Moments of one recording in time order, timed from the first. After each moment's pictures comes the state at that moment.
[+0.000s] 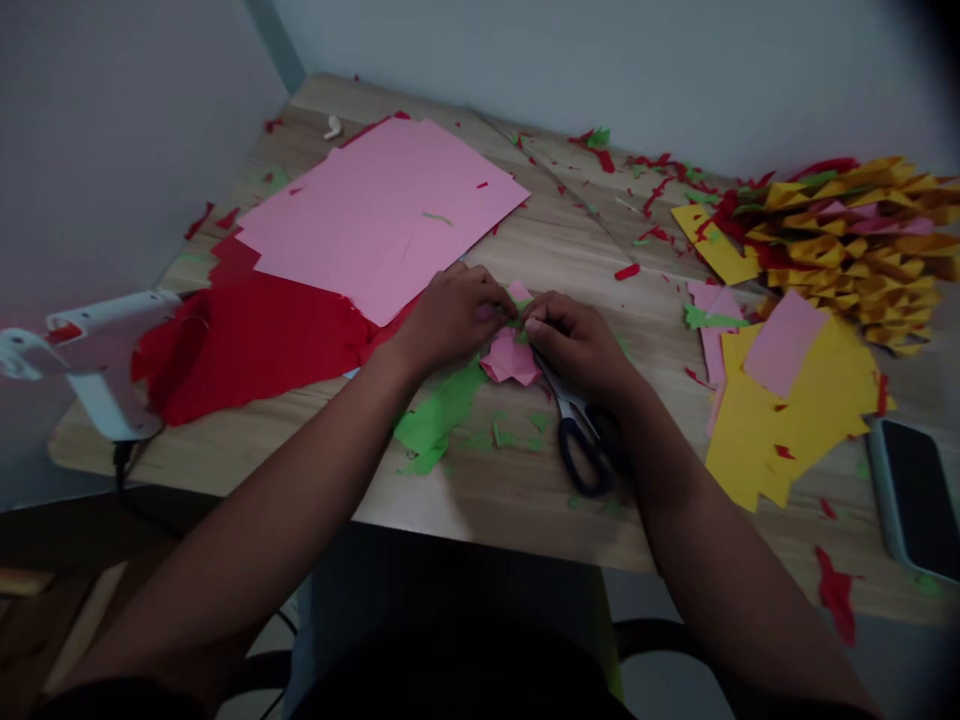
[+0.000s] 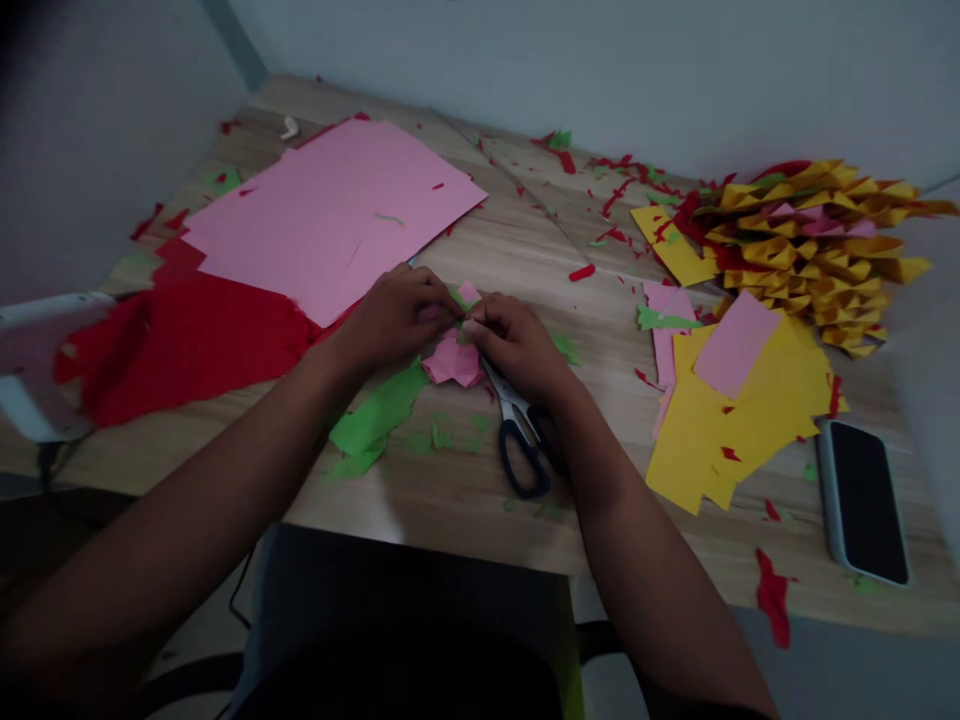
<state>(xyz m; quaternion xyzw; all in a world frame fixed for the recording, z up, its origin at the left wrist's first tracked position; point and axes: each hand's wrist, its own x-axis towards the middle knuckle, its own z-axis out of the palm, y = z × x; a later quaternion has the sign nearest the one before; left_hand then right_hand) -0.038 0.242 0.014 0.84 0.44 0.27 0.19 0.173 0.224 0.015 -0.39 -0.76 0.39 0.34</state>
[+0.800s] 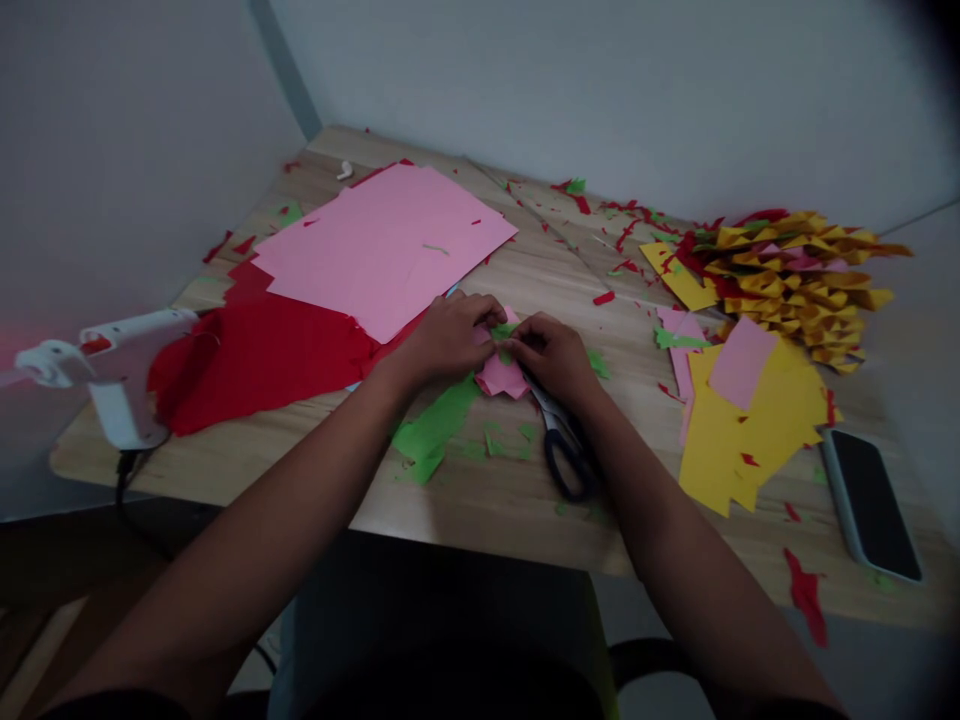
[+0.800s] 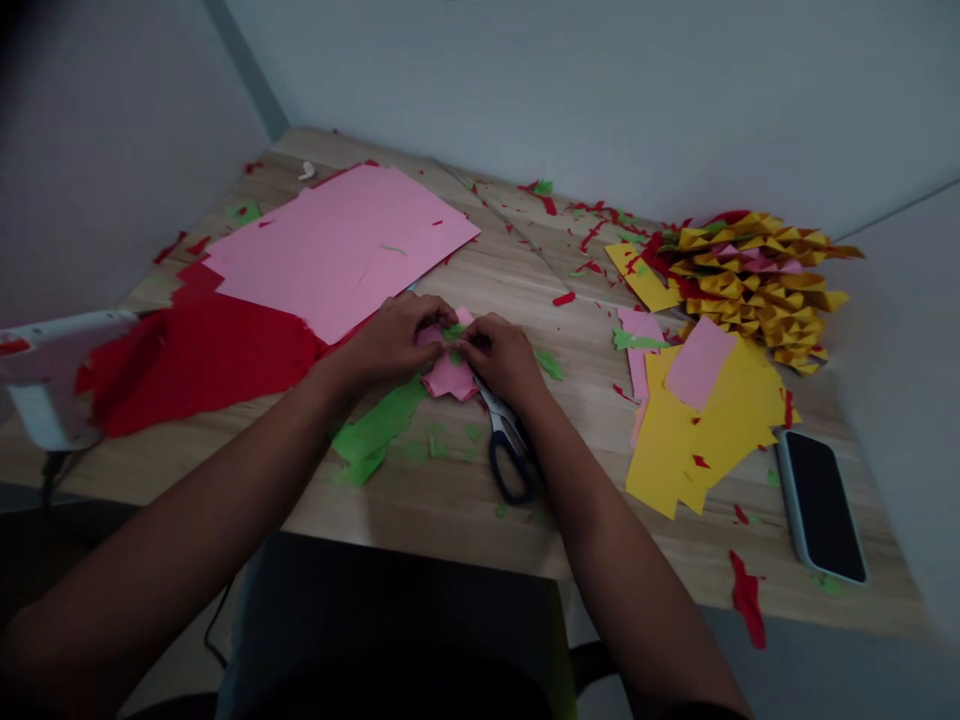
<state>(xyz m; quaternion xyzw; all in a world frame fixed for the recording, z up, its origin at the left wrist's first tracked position) -0.038 0.234 0.025 0.82 0.46 0.26 0.21 0.162 0.228 0.002 -0.50 -0.76 0.26 0.32</state>
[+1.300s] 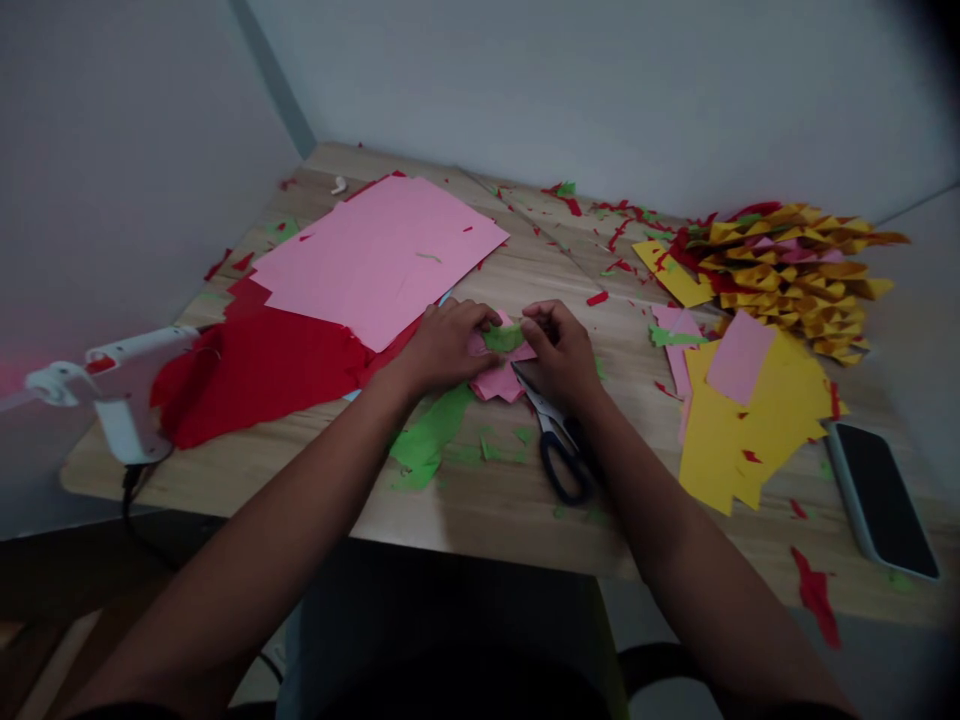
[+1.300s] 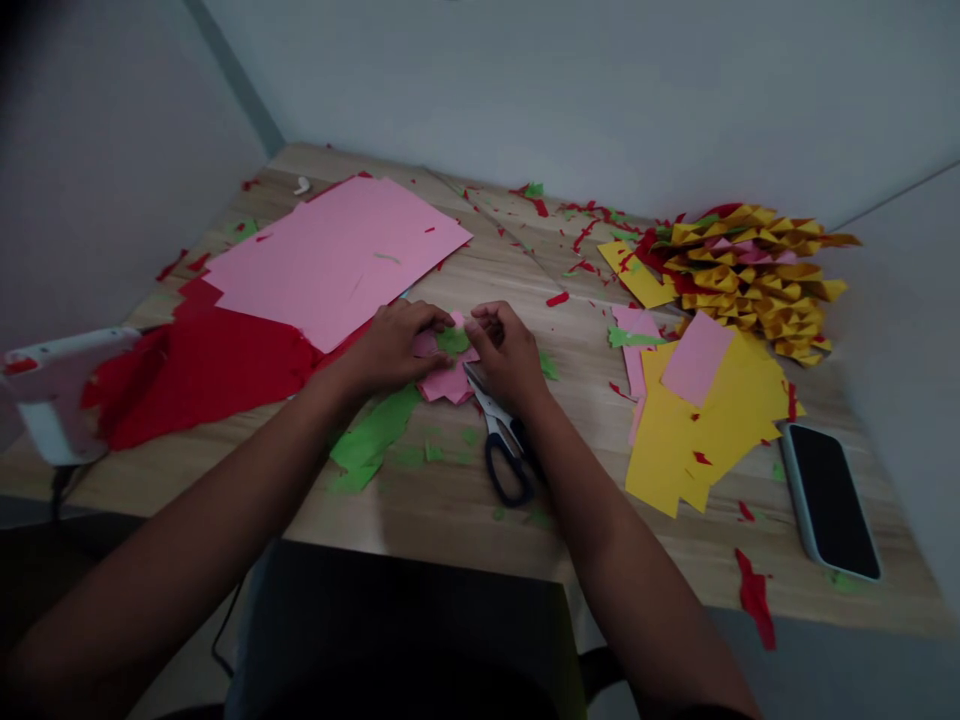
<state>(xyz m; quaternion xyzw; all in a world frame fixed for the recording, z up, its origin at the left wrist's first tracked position) -0.037 0.234 0.020 0.83 0.47 0.22 0.19 0.164 0.222 0.007 -0.50 -0.65 0.34 0.45</state>
